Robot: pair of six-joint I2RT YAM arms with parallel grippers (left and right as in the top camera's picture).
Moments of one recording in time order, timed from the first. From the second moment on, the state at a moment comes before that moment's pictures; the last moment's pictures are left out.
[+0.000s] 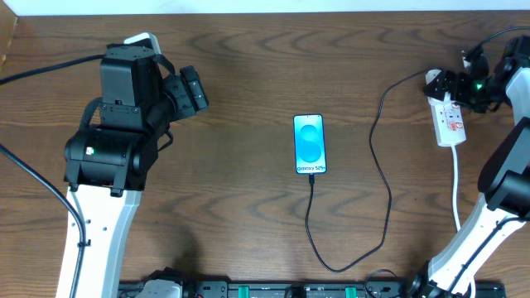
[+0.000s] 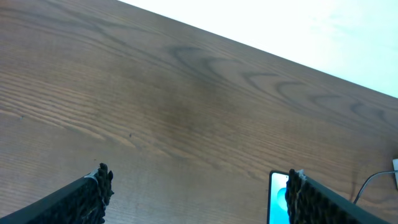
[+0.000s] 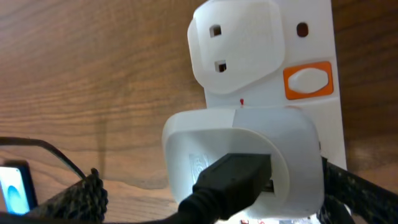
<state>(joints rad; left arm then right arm) -0.16 1.26 1.47 -0.92 -0.08 -0.40 -0.40 2.24 1.78 -0.90 -0.51 -0.17</state>
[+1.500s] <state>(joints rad) -0.16 1.26 1.47 -0.92 -0.08 -0.40 -0.35 2.27 1.86 -1.10 -0.55 -0.16</state>
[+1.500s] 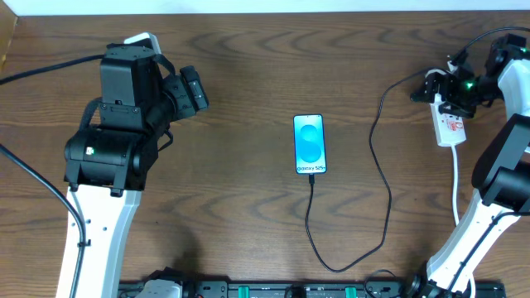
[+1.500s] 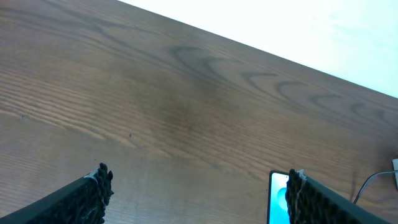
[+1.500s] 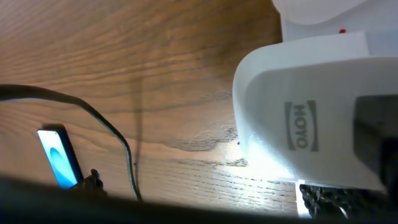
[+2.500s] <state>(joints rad) -0.16 1.26 1.47 -0.92 -0.08 -0.40 -0.37 1.78 1.88 -1.29 -0.25 0.12</state>
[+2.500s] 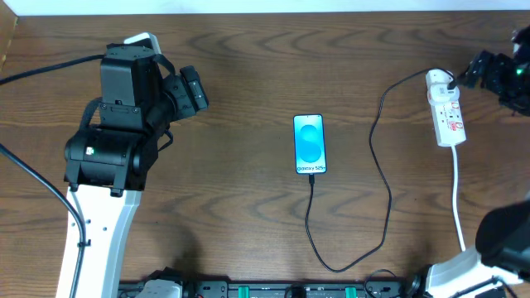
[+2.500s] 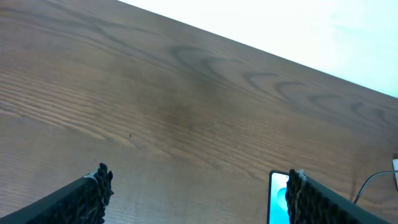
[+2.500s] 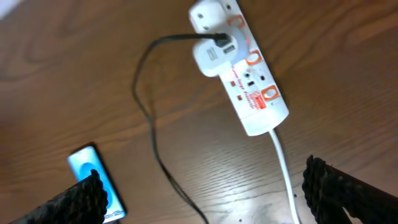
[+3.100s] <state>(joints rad) -0.16 1.26 1.47 -0.92 -0.08 -0.40 -0.37 1.74 1.88 -1.29 -0.28 0.12</state>
